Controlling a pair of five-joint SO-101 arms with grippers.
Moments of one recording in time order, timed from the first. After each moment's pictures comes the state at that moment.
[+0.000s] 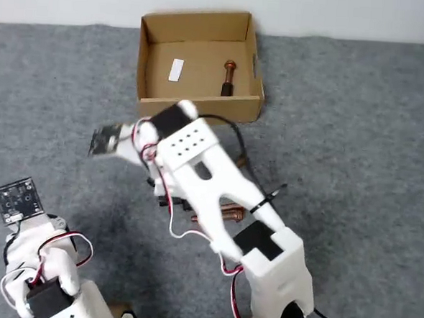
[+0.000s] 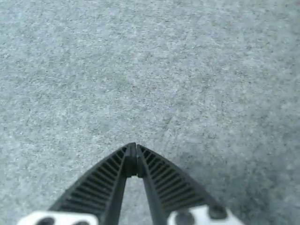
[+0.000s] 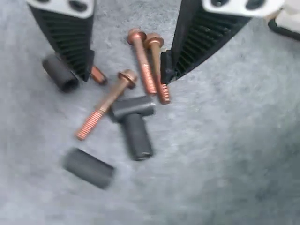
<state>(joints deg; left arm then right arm) -38.5 -103.5 86.5 72.2 0.0 -44.7 25.8 -28.8 100.5 47.9</state>
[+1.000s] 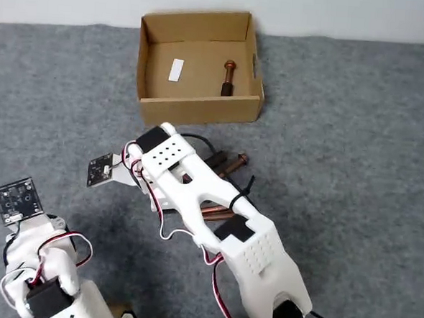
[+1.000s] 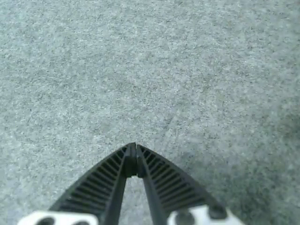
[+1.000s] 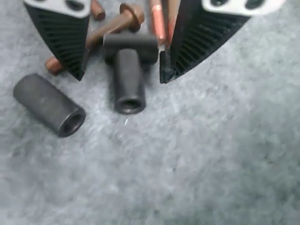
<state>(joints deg) -38.5 -103.5 86.5 72.2 0.0 -46.4 40.3 -27.2 88.3 53.4</state>
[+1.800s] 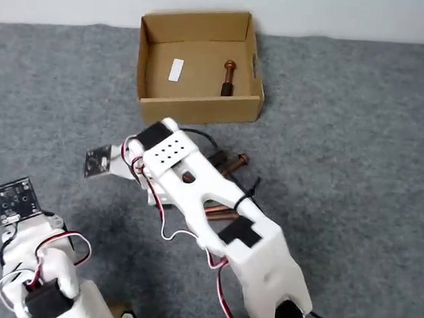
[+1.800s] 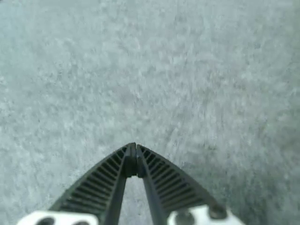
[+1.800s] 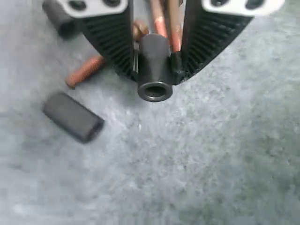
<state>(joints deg) -38.5 -103.4 82.8 72.2 0.0 -46.1 33.0 -27.3 90.2 49.0</state>
